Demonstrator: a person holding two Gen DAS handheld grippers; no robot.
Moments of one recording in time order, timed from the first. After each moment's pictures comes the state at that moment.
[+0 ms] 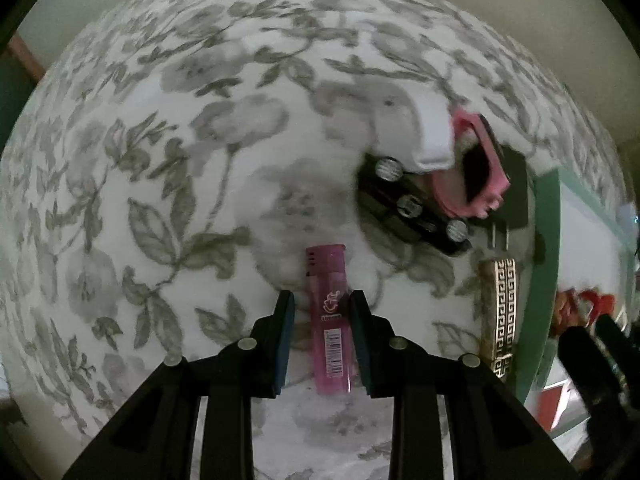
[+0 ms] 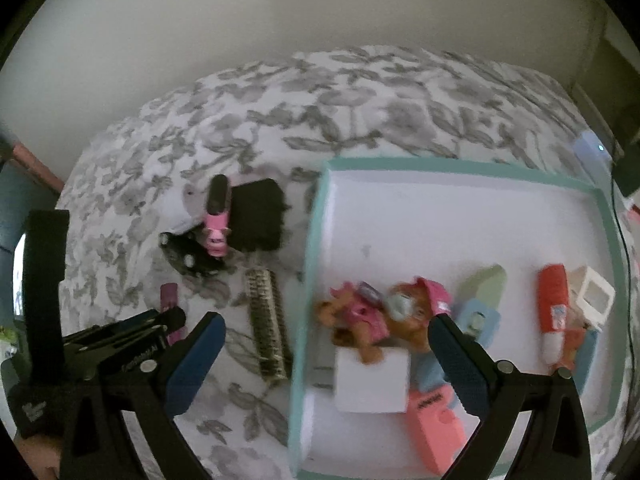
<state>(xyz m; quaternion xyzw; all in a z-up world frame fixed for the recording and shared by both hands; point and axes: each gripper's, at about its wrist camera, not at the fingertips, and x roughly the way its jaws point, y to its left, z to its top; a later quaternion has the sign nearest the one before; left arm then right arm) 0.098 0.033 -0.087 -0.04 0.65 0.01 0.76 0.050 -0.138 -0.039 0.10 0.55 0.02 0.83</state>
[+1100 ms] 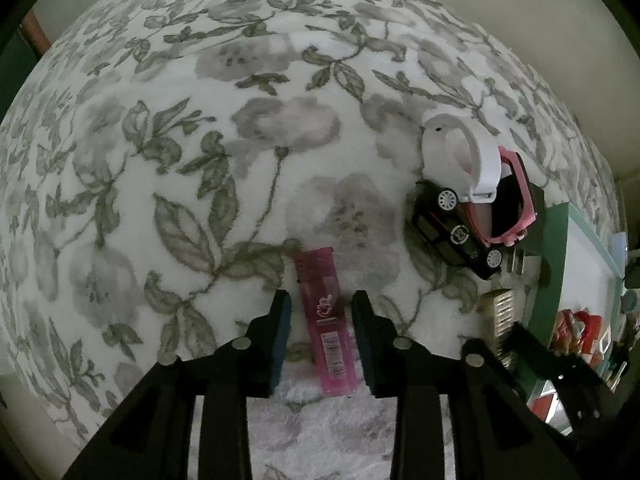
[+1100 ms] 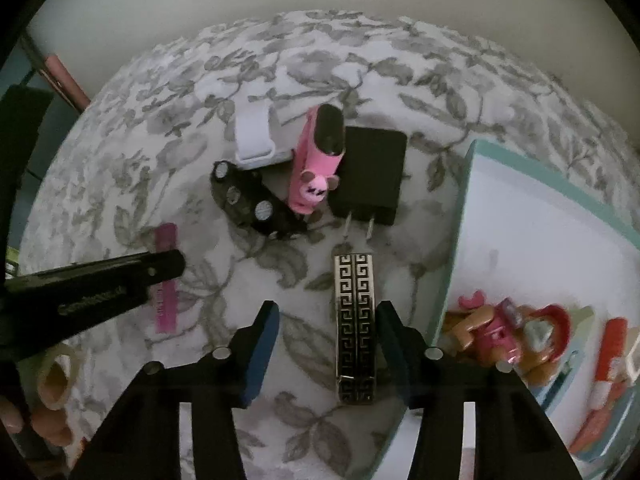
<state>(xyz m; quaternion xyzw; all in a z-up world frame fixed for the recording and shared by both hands) 0.109 0.086 -0.091 -0.08 0.65 0.01 0.75 0.065 -0.067 -0.076 0.03 0.59 0.11 0.80</state>
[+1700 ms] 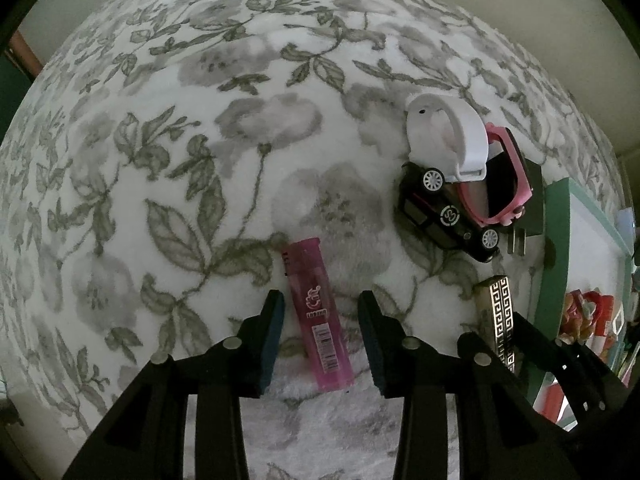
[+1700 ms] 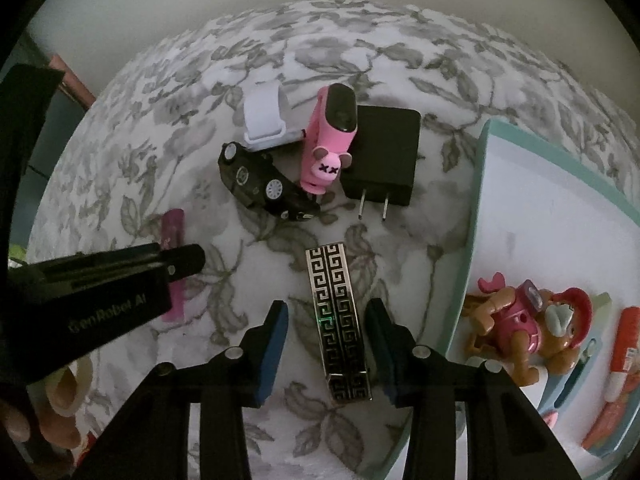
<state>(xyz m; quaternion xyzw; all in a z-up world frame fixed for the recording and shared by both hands) 0.106 0.053 -0.094 -0.05 0.65 0.00 0.76 0.063 -0.068 -0.082 0.03 0.60 0.11 0.79</state>
